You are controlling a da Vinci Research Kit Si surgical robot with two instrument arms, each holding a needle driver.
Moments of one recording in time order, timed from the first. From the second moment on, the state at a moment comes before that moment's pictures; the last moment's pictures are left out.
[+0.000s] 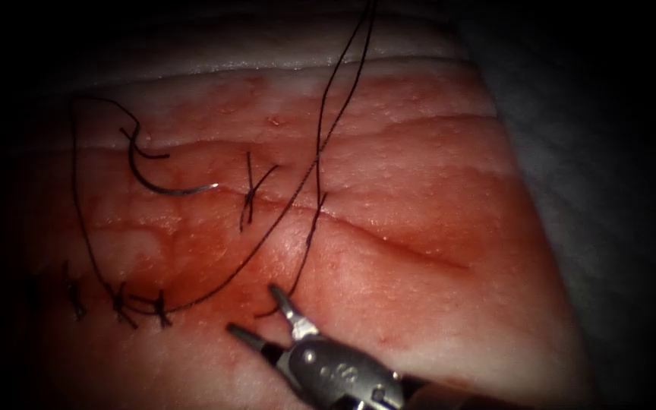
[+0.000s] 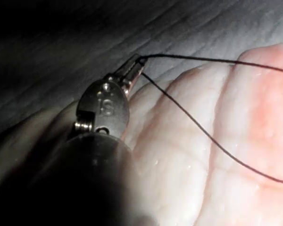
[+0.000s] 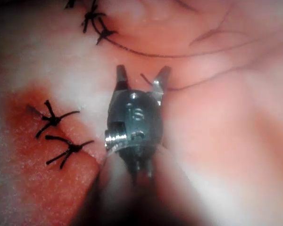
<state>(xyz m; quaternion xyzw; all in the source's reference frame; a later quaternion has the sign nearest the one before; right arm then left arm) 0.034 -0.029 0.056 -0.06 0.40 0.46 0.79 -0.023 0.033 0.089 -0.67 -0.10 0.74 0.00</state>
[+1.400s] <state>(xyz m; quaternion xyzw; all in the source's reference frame) 0.027 -0.015 0.054 0.05 0.50 0.36 0.79 -0.008 0.009 0.052 -0.75 -0.17 0.62 -0.17</state>
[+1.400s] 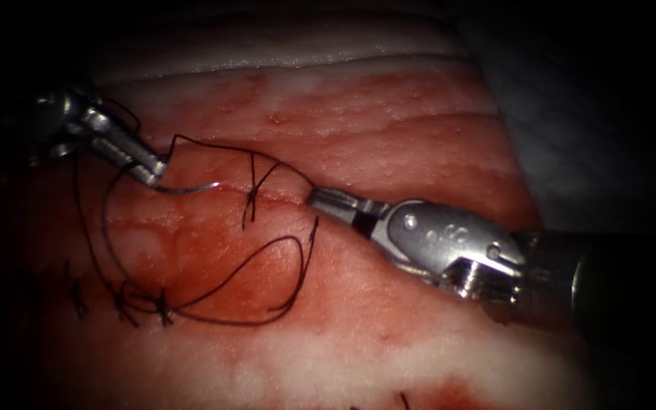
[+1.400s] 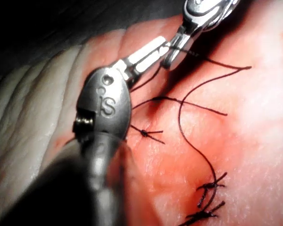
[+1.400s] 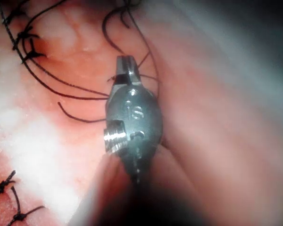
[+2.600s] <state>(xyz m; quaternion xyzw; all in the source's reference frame) 0.036 -0.009 0.059 0.34 0.70 0.44 0.45 -0.011 0.002 0.055 -0.80 -0.08 0.58 -0.11</state>
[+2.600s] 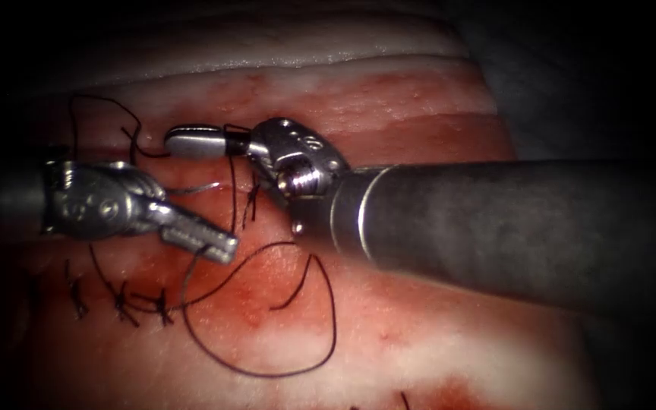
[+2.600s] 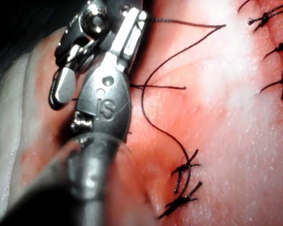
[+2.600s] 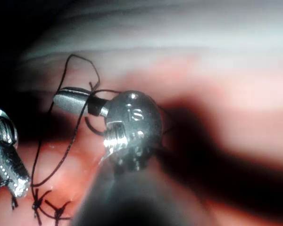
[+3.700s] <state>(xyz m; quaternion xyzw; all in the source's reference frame) 0.027 -0.013 0.057 0.43 0.69 0.17 0.56 -0.010 0.013 0.072 -0.79 -0.25 0.55 0.06</state>
